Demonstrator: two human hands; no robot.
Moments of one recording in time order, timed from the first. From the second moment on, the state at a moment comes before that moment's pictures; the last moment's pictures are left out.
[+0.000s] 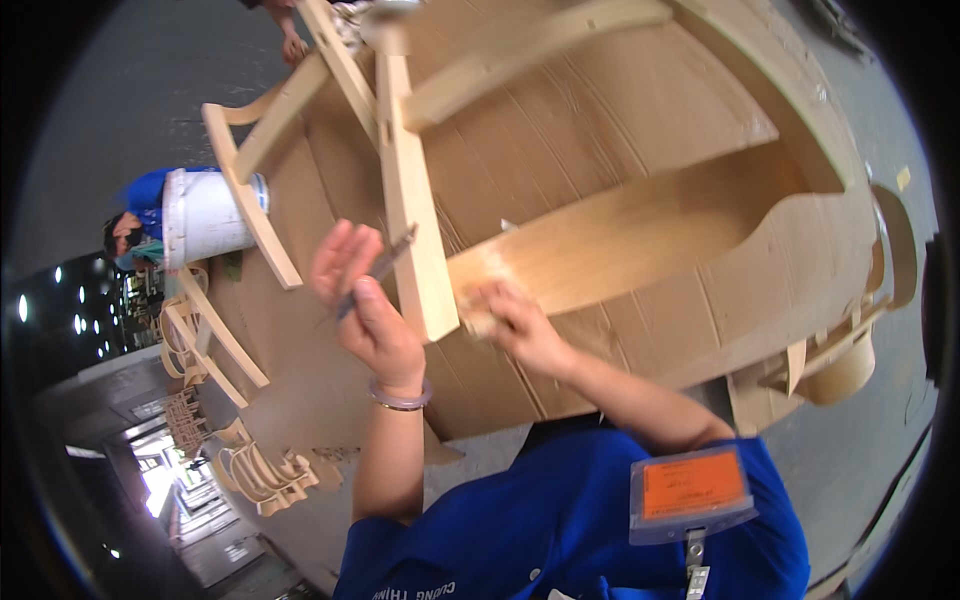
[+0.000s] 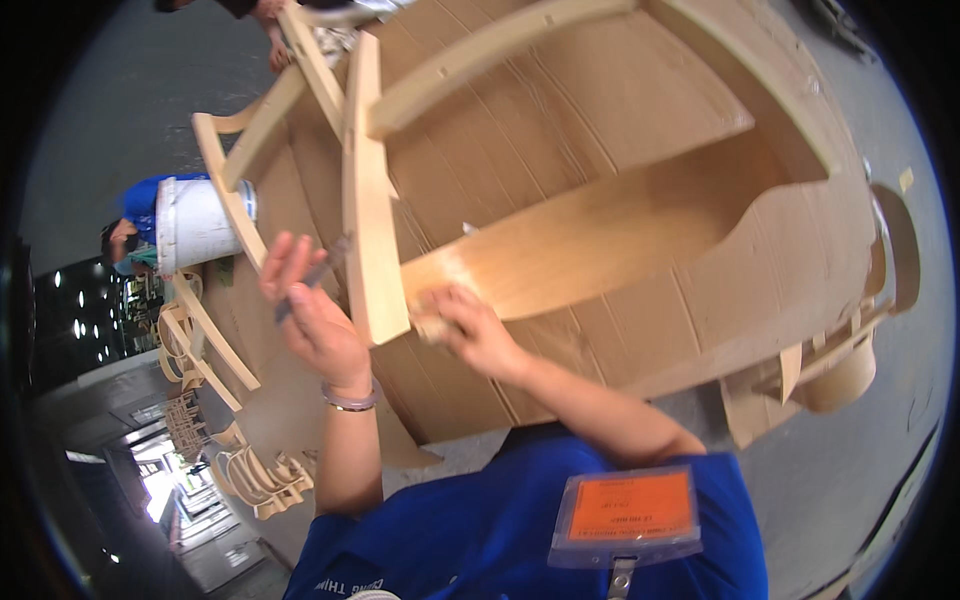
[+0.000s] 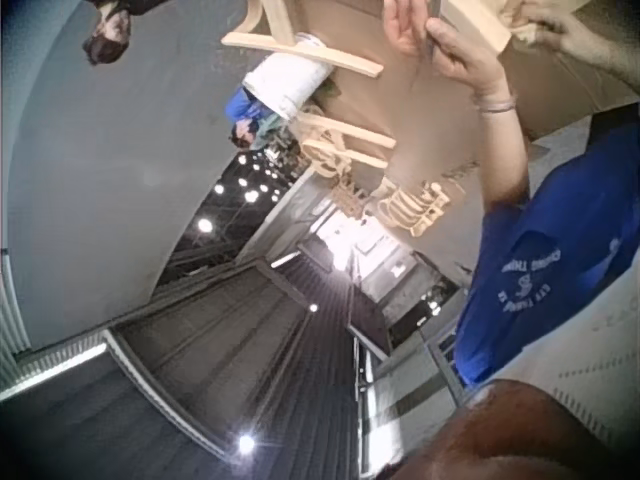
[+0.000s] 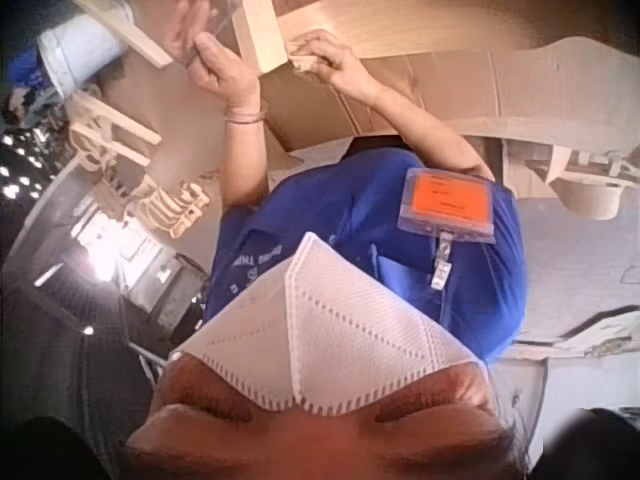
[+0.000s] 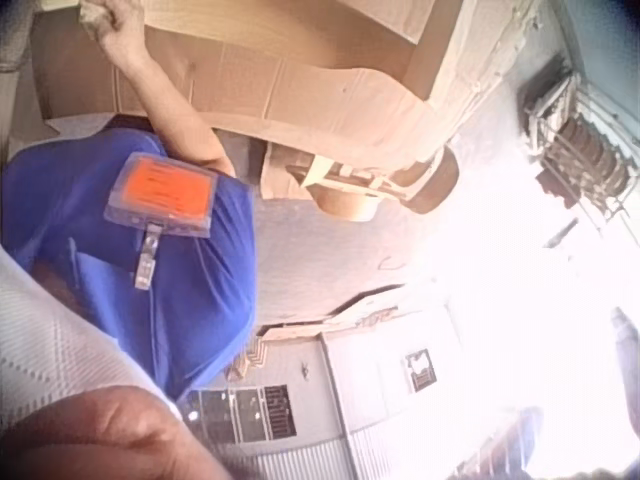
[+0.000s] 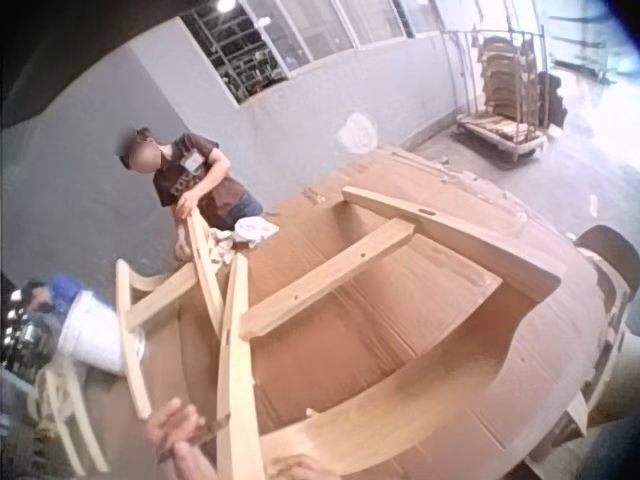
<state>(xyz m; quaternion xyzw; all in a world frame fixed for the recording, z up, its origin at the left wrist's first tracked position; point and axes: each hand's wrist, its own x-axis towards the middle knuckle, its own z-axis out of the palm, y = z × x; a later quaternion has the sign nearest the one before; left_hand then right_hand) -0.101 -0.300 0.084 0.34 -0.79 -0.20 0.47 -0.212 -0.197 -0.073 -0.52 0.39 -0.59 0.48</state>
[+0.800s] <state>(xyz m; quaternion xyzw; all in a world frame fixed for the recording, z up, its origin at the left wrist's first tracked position) -0.156 -0.063 0.038 0.24 -0.25 -0.86 0.38 -0.343 -0.054 0.046 -0.55 0.59 -0.54 0.23</state>
